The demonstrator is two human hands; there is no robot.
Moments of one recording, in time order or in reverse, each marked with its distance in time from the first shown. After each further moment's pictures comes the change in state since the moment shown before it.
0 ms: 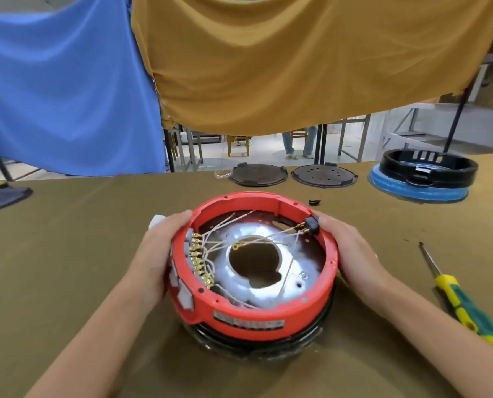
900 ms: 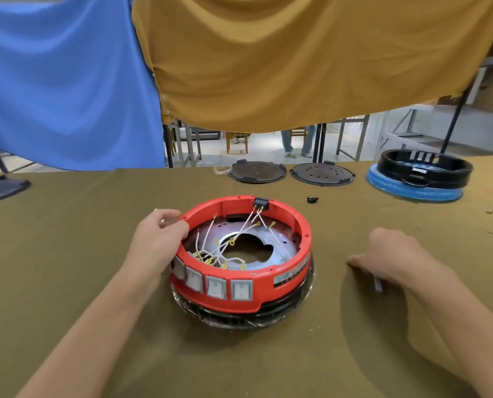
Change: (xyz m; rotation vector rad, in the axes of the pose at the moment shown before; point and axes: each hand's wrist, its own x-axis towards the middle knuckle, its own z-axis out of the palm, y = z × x) left_hand 0.012 -0.003 -0.005 0.421 0.341 0.242; right_hand 0.008 -0.010 -0.055 -1.423 0.074 0.509
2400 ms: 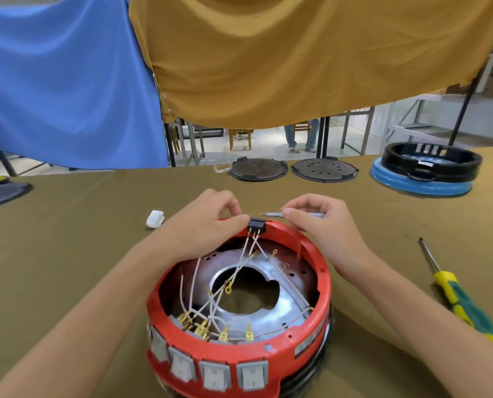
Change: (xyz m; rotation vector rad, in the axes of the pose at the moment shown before) left_hand -0.016 0.058 0.030 0.705 -0.518 0.483; right_hand -0.020 -0.070 0.003 1.346 0.093 -0.574
